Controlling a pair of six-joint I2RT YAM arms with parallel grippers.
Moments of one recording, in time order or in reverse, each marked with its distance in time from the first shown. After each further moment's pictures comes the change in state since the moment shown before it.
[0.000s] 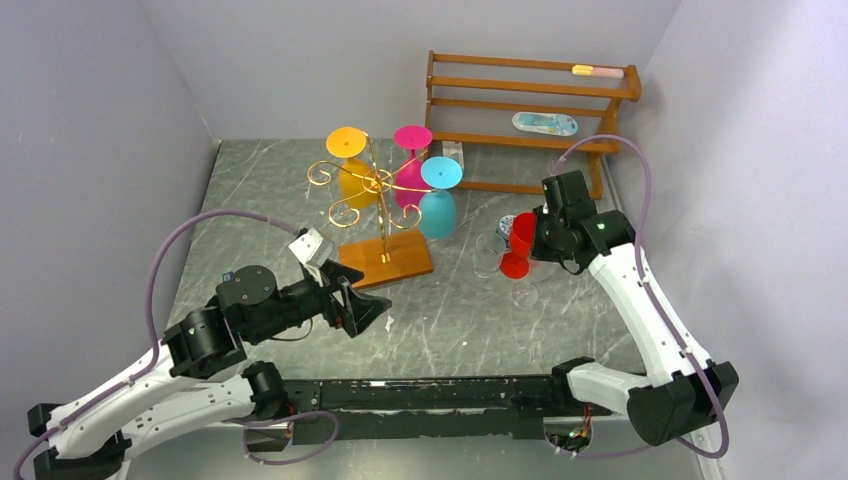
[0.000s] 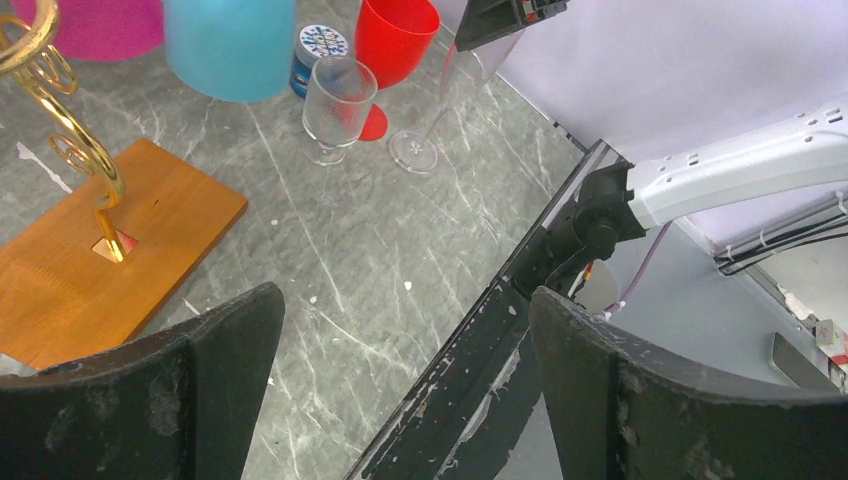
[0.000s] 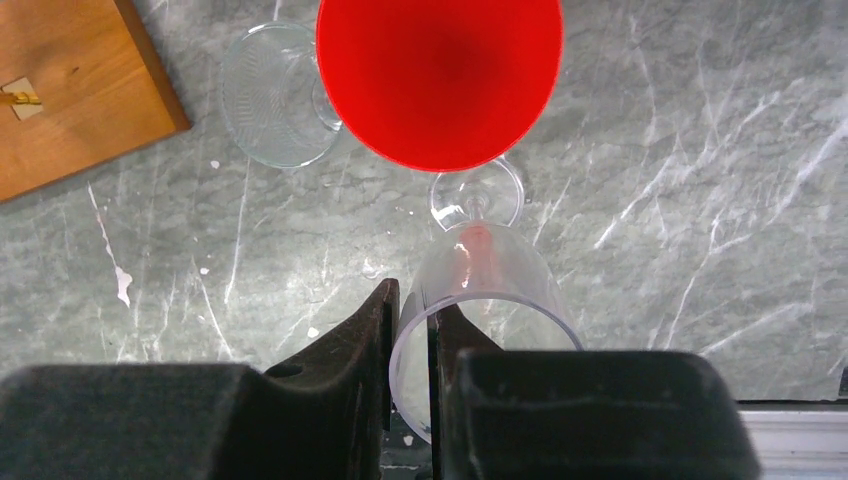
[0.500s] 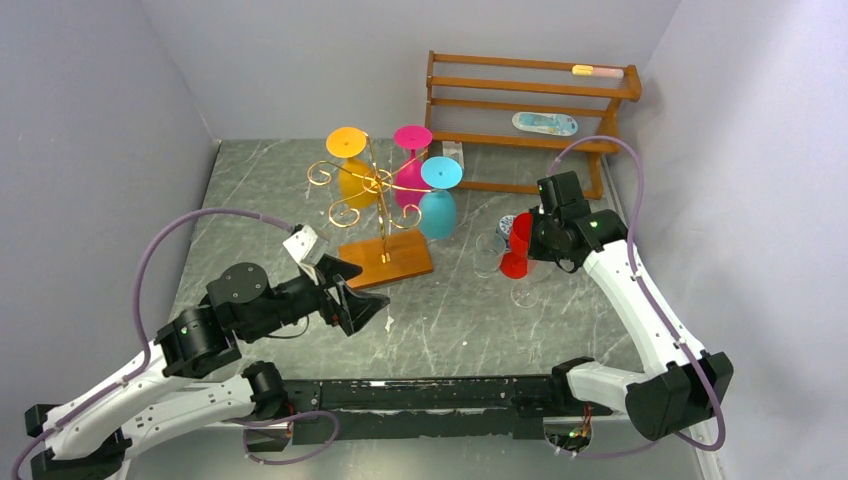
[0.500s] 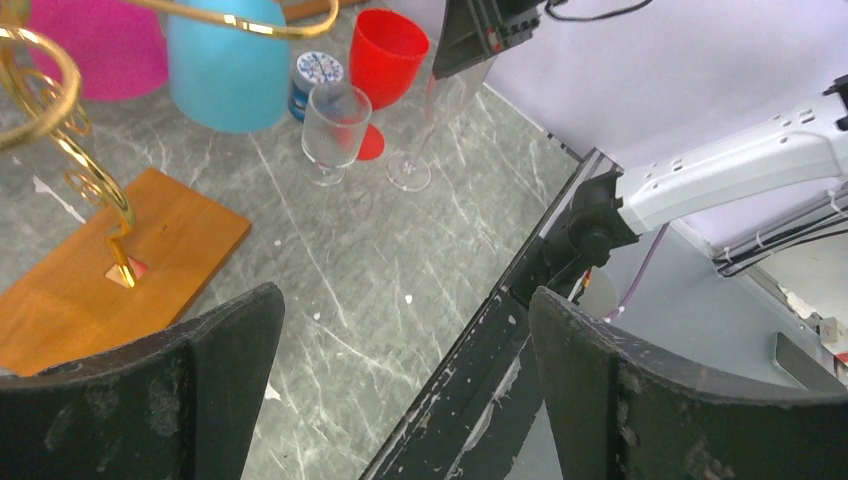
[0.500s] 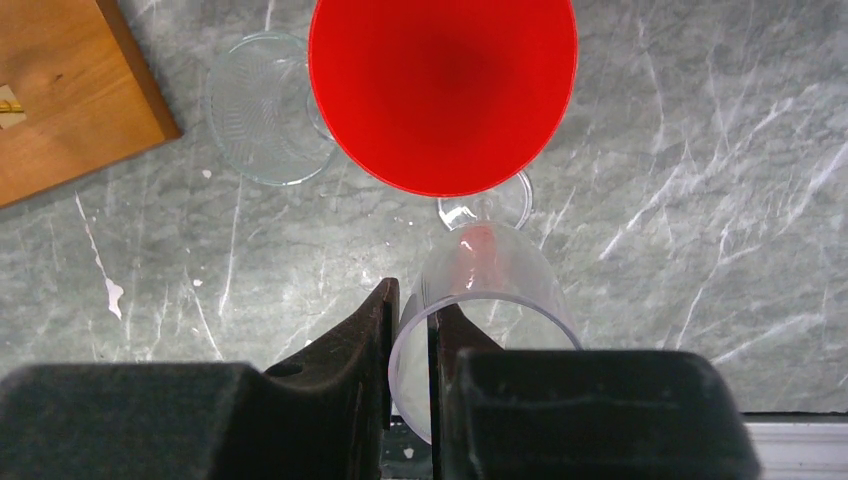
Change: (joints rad) left arm 0.000 0.009 0.035 -0.006 0.008 0.032; right arm 0.000 0.017 -0.032 0.039 0.008 0.005
